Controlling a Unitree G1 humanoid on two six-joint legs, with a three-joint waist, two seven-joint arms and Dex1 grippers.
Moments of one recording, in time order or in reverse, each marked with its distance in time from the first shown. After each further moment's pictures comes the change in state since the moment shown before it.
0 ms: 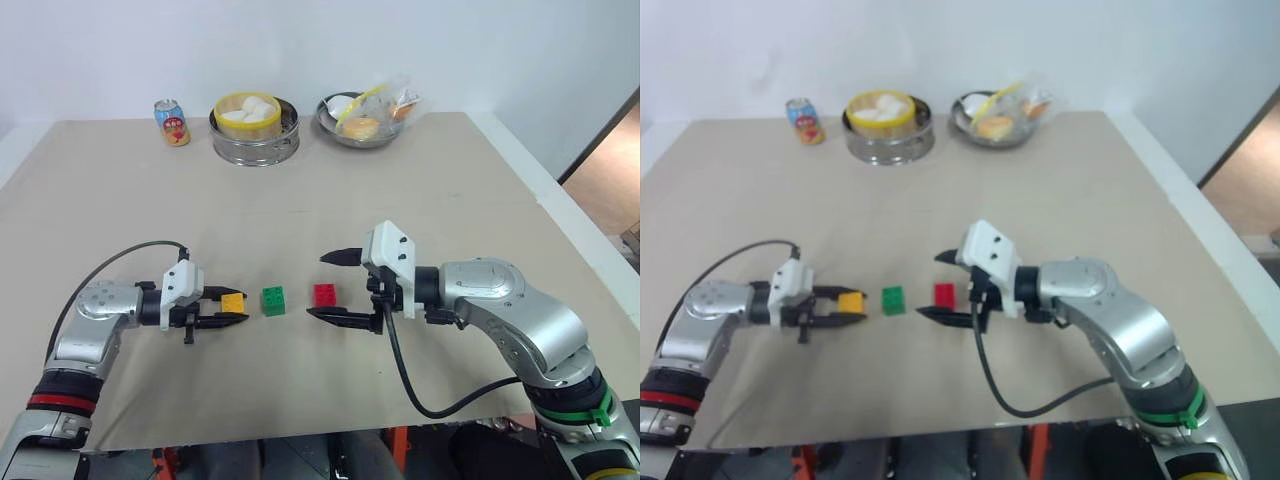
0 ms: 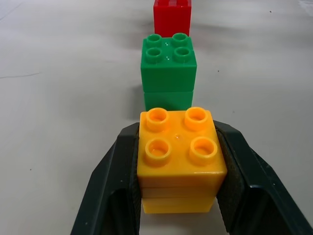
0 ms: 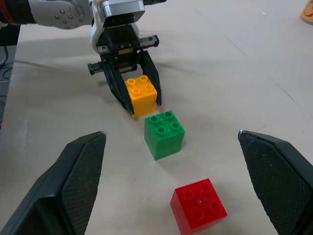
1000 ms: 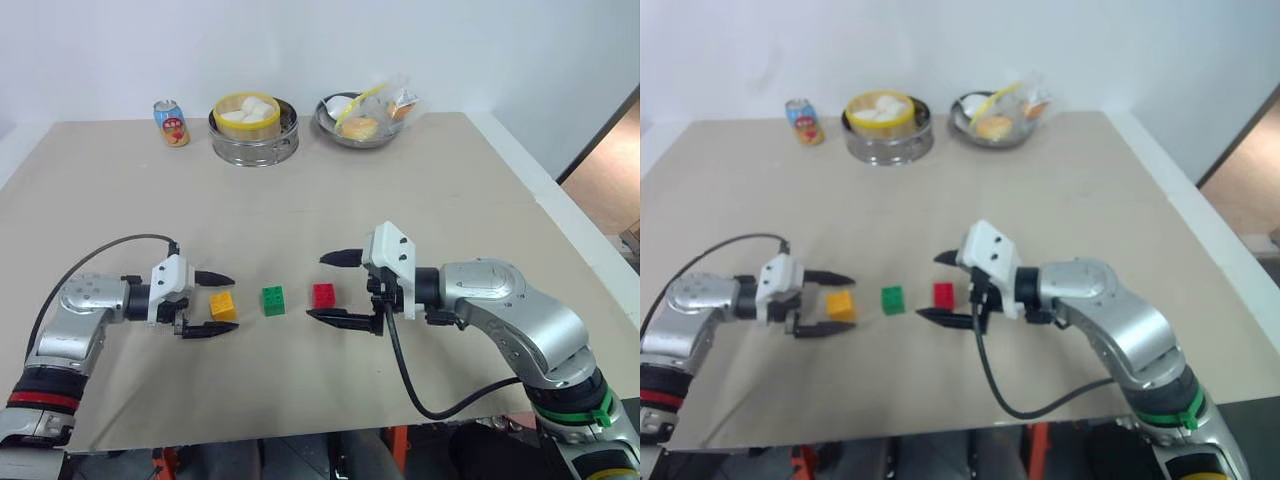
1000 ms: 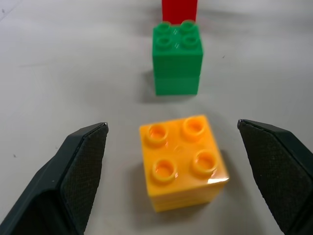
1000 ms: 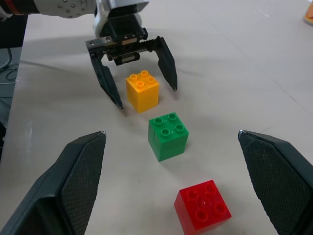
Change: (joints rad) left arm 0.052 0.084 0.037 -0.111 -0.022 0.086 0.009; right arm -0.005 0.013 -0.004 0.001 0.017 0.000 0.002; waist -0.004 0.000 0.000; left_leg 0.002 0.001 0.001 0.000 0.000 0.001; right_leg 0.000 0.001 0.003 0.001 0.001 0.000
